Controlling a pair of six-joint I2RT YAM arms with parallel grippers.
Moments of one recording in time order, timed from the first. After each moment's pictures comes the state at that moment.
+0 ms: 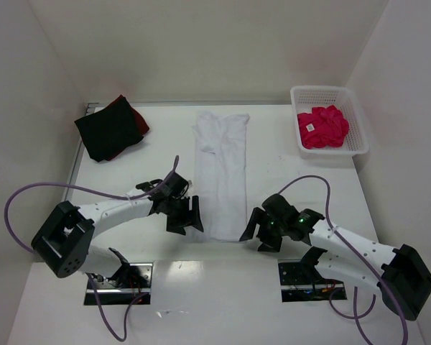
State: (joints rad) left arm -0.66 1.38 0.74 -0.54 0.33 -0.79; right arm 0.75 0.92 0.40 -0.55 -0.22 1.16
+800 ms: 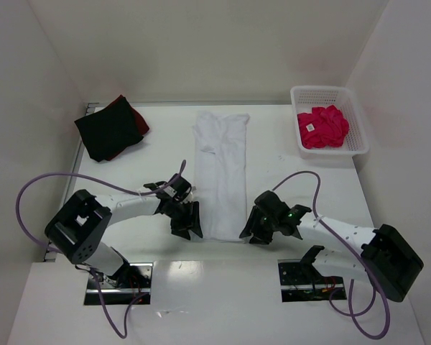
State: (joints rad) left arm -0.65 1.51 0.71 -0.45 0.43 -0.74; right arm 0.75 1.10 0.41 -0.38 -0.15 1.17
